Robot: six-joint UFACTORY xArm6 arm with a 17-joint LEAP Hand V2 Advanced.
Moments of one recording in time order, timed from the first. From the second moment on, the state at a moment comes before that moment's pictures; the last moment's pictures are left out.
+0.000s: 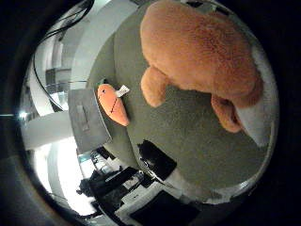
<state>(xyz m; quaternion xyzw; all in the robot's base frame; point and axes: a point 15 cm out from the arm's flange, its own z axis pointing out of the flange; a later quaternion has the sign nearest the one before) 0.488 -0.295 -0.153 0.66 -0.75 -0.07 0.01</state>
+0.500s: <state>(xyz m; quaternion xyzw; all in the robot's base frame) 0.483 -0.297 -0.149 0.67 -0.74 -0.09 0.04</state>
